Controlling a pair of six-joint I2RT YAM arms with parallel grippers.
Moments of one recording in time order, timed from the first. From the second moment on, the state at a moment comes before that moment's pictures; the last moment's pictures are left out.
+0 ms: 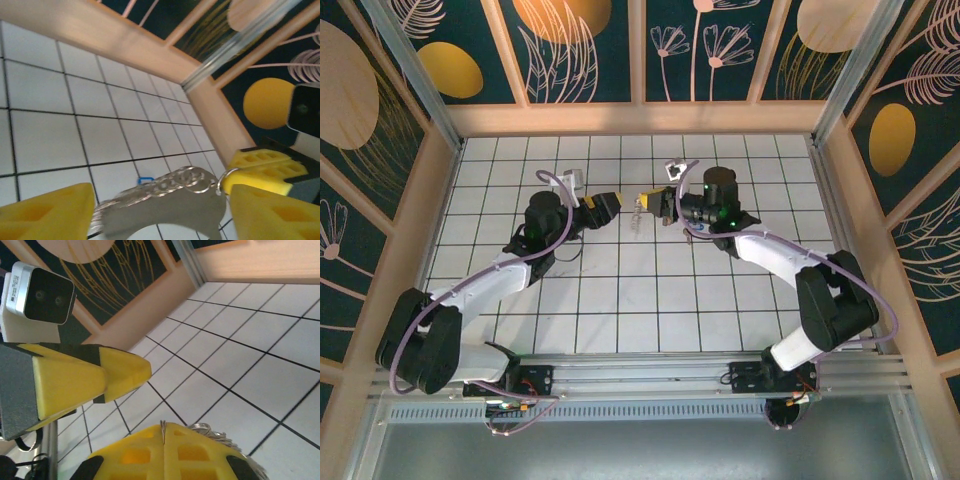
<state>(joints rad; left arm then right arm) -0.48 1.34 0.72 0.45 0.31 -0.73 0.49 1.53 0.92 0.41 -0.69 0.39</state>
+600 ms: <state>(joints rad) -0.48 1.35 0.69 0.62 0.45 -0.75 0.48 1.55 0.82 0.68 -0.73 0.58</state>
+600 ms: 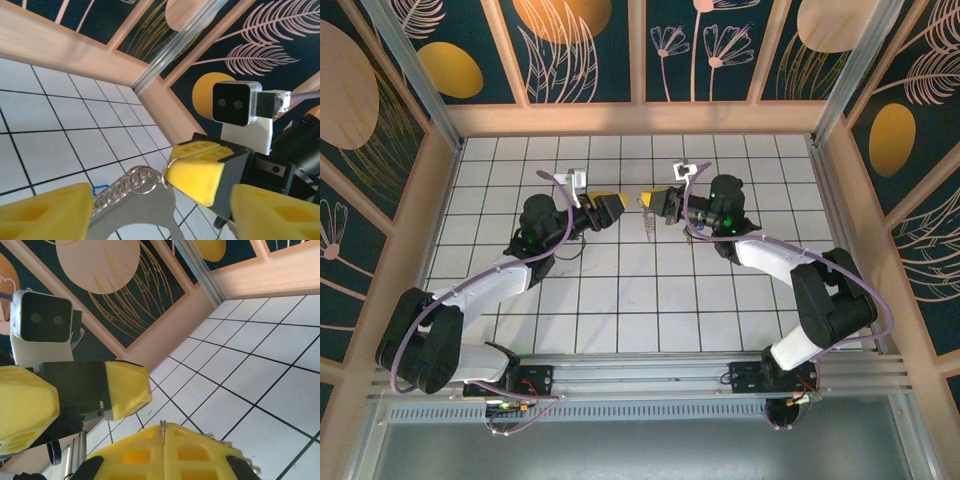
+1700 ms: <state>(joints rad) -0.48 1.44 0.70 0.85 0.62 -0.84 0.45 1.56 0.73 0.99 -0.78 0.83</state>
